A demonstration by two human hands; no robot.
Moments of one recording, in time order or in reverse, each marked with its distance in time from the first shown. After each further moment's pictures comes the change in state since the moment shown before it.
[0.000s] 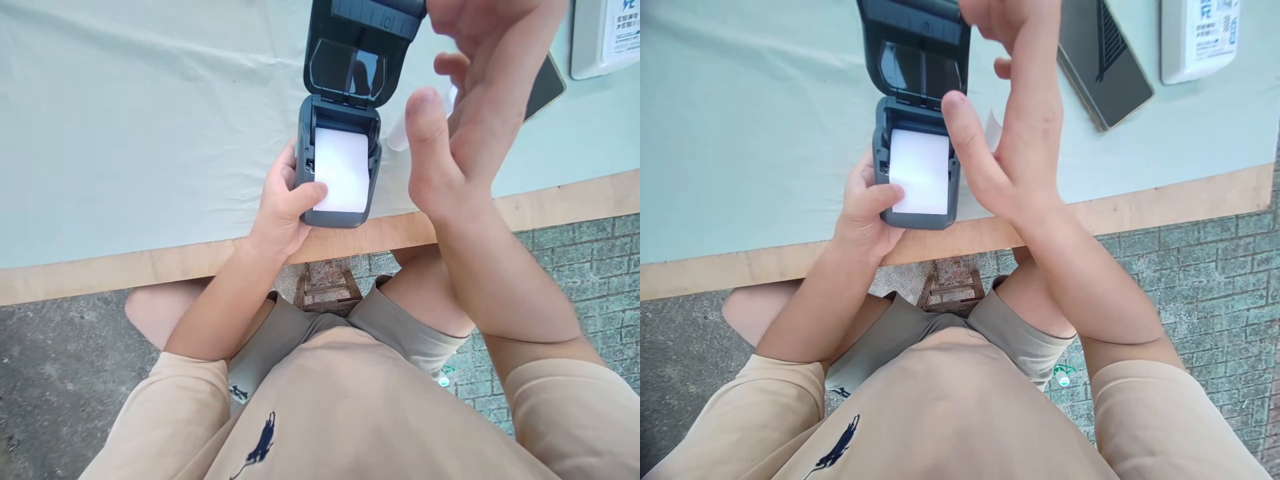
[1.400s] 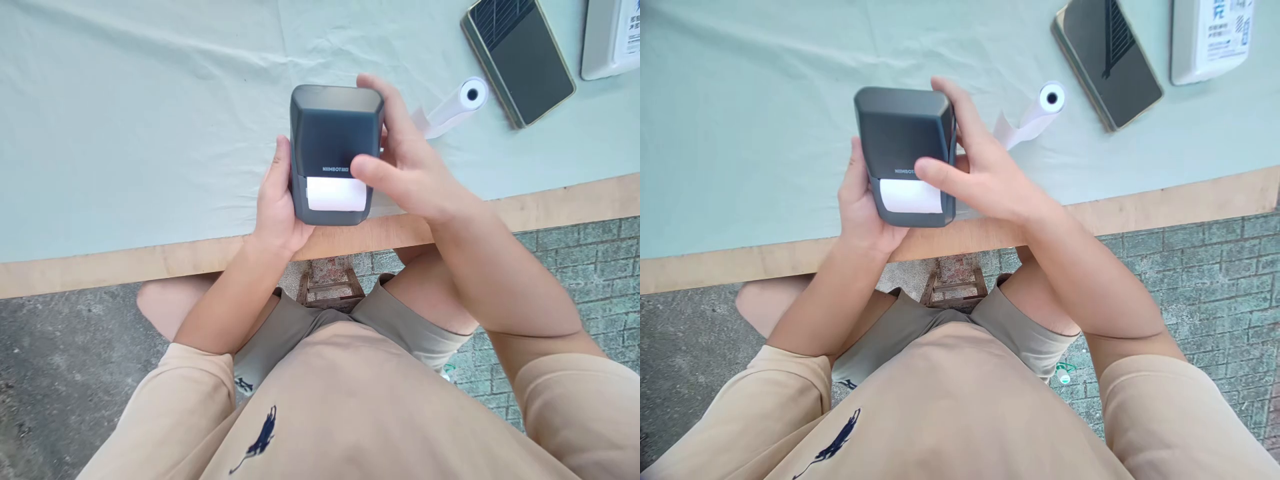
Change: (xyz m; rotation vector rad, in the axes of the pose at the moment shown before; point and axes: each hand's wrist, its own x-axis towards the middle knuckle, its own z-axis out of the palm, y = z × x) left_hand 0.001 0.010 0.011 -0.122 0.099 -0.050; right_hand -0.003 0.010 0.027 0.645 -0.567 0.412
